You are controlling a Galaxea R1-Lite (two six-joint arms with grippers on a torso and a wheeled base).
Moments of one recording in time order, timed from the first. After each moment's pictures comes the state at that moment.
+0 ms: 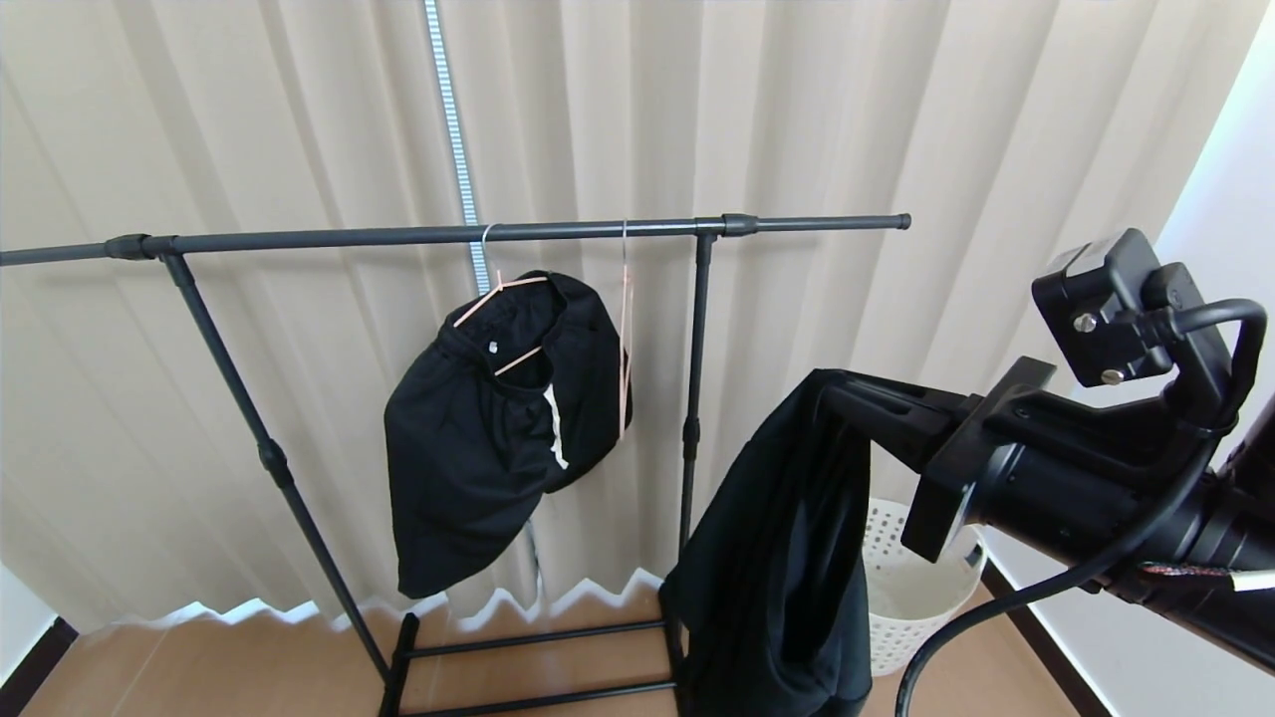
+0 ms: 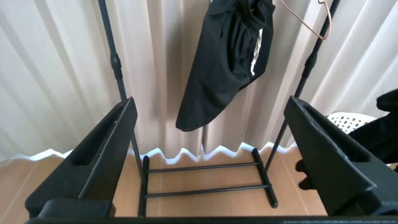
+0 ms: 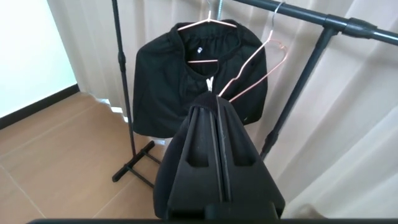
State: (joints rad) left arm -0.01 0.03 0.00 0.00 0.03 0.01; right arm 0.78 1.43 -0.63 -0.74 -0.11 -0.07
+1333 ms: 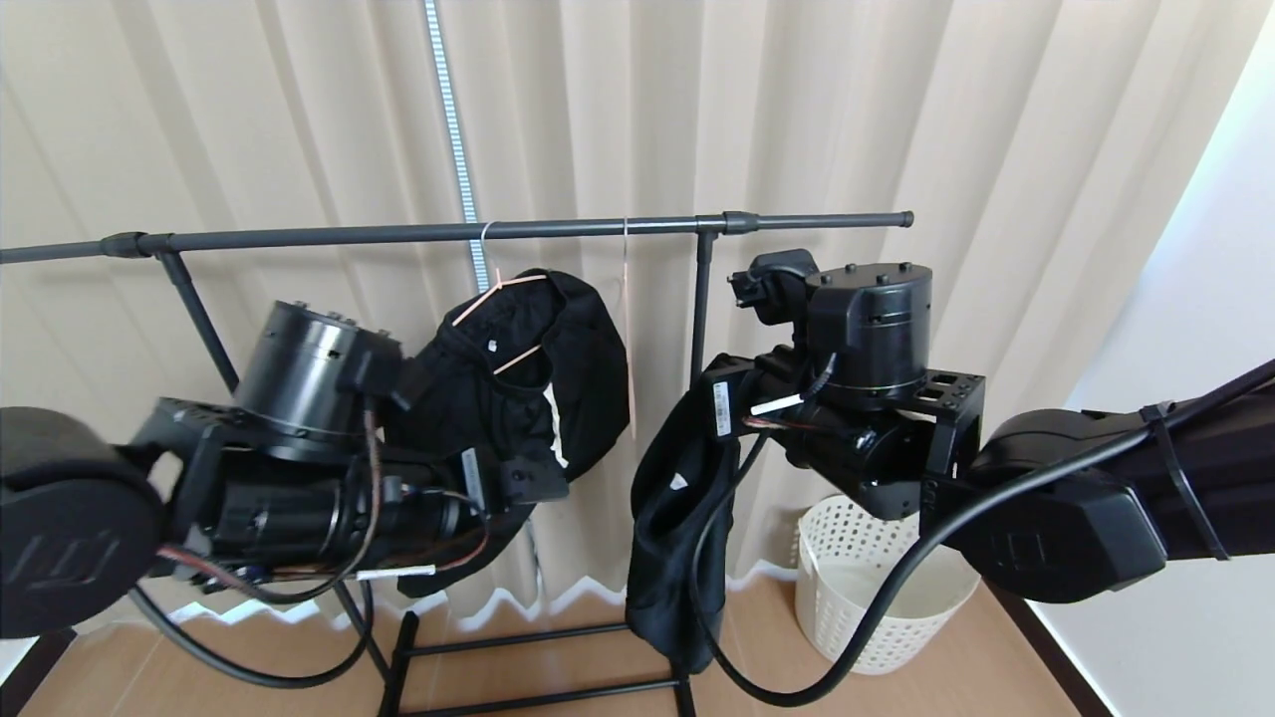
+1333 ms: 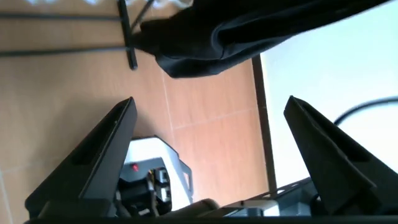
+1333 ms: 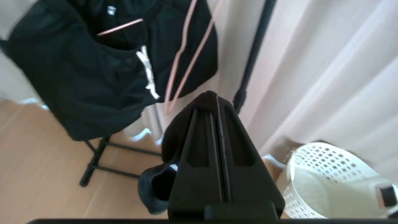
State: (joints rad) left arm -0.51 1.63 -0.92 0.03 -0.11 -0.70; right arm 0.74 1.92 -1.13 -0.50 -0.46 0.12
